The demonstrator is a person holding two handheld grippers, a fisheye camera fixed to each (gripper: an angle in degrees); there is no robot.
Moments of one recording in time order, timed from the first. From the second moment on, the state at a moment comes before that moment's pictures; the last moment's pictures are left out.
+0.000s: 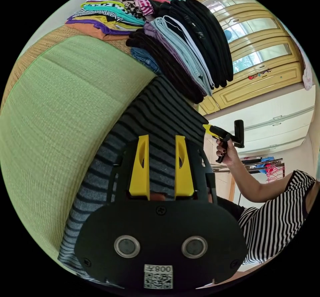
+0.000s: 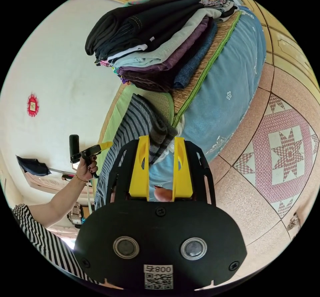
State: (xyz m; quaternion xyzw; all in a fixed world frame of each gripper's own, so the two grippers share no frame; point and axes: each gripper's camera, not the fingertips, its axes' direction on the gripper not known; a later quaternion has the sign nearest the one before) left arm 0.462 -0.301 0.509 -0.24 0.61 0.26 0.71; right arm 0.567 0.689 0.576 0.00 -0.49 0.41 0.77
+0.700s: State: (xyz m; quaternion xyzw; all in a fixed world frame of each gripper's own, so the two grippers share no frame) left arm 0.683 -0.351 0.517 -0.22 0.53 0.36 0.74; right arm 0.607 0.717 0.598 0.02 -0.50 0.40 0.76
